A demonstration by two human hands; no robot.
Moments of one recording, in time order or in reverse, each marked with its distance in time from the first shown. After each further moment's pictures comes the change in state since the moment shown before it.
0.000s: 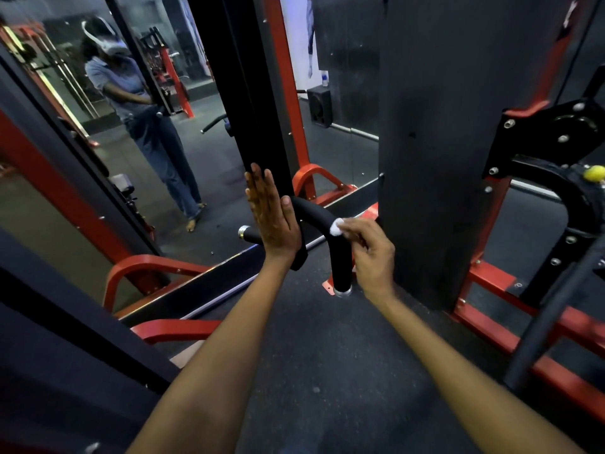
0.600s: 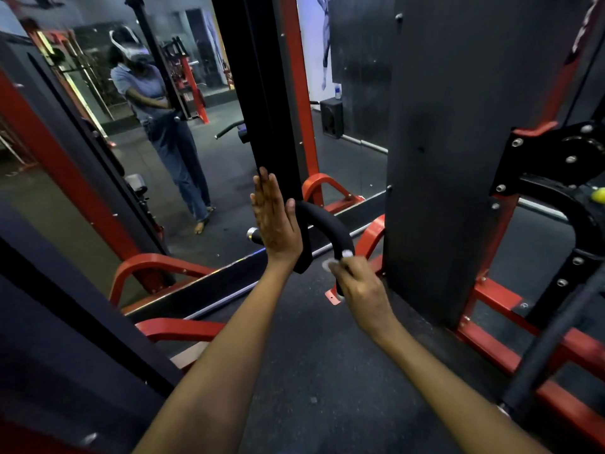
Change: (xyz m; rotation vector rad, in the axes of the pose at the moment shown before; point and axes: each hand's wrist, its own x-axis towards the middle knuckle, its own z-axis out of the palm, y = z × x) left_hand -0.002 0.001 -0.008 0.079 0.037 -0.029; right_hand -0.038 0.029 -0.003 -0.643 -0.347 -0.419
